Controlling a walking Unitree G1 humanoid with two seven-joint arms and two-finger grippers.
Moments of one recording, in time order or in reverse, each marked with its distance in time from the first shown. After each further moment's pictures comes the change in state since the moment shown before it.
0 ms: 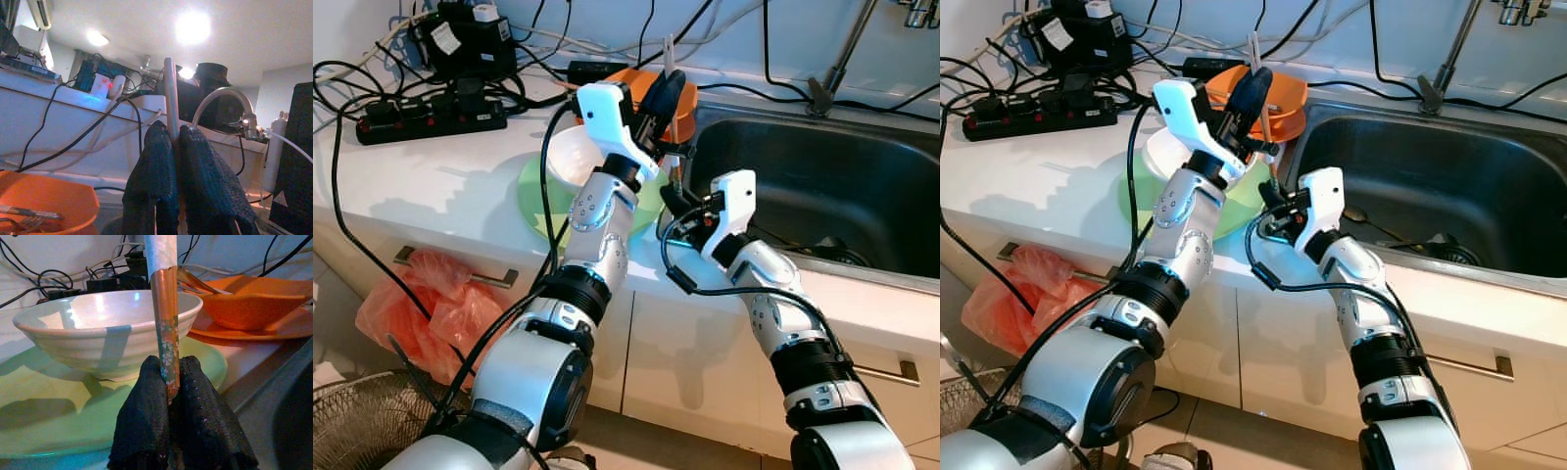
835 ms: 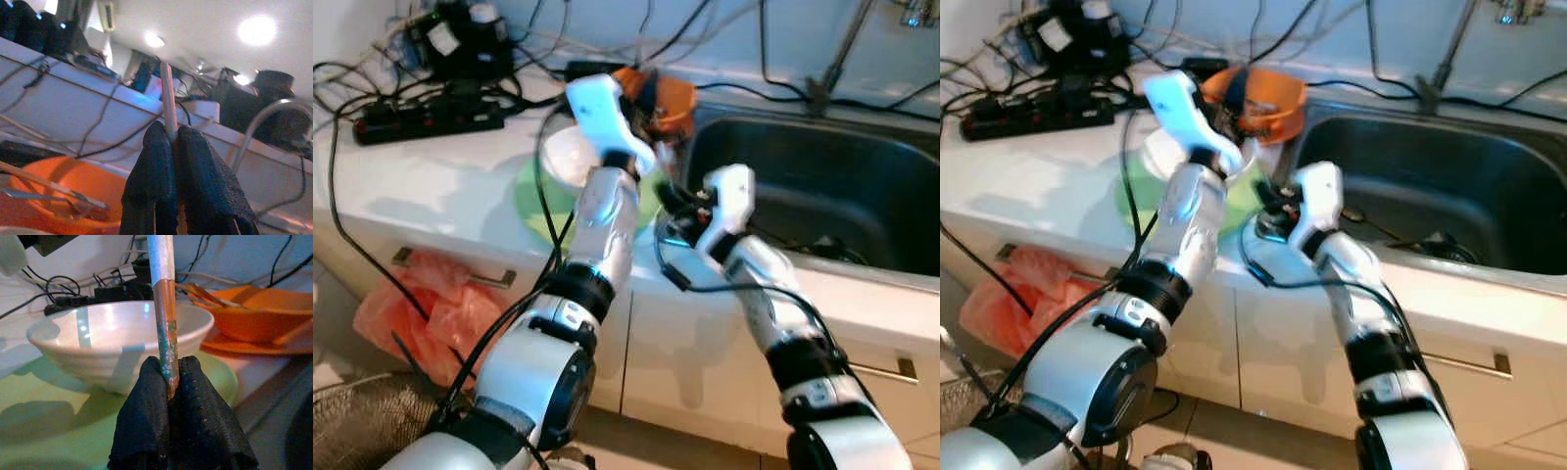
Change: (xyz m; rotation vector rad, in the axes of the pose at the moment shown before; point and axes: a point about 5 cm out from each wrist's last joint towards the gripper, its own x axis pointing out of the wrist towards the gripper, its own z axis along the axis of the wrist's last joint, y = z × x) left arm 0.008 0.006 0.010 0.024 -0.036 0.286; right arm 0.009 0.007 0.008 -0.012 -0.020 0.031
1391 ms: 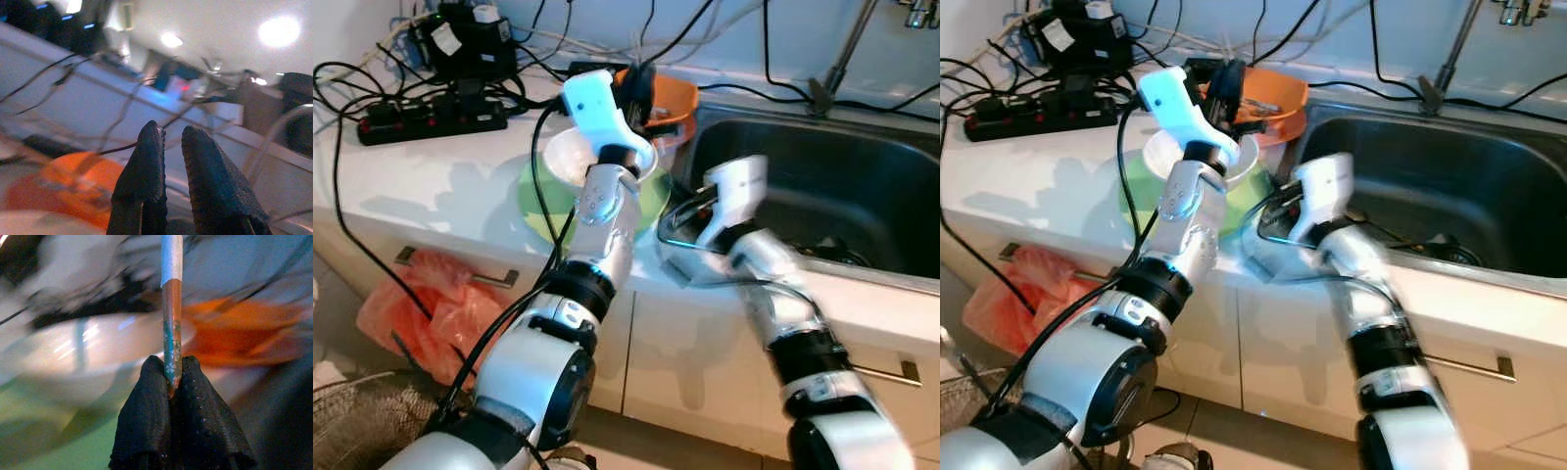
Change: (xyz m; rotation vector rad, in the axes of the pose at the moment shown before) left arm -0.005 0.008 -0.005 -0.007 0.018 0.057; right arm -0.008 -0.025 0.015 -0.005 -0.082 -0.118
